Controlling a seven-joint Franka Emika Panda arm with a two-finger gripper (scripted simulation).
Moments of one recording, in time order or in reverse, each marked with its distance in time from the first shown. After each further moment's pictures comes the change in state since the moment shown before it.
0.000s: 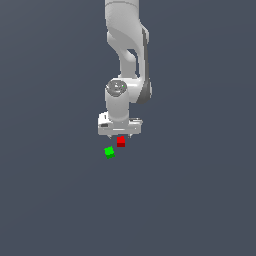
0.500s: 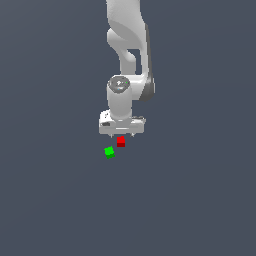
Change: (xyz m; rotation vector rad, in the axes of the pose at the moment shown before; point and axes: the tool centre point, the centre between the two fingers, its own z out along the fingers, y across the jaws) arm 0.011 -0.010 -0.020 0.002 0.001 0.005
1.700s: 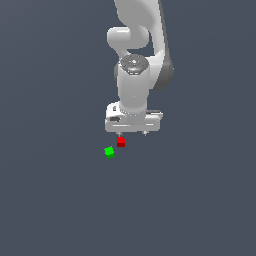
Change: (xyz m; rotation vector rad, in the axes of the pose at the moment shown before) arm 0.056 -0.043 -0.087 0.009 0.005 0.023
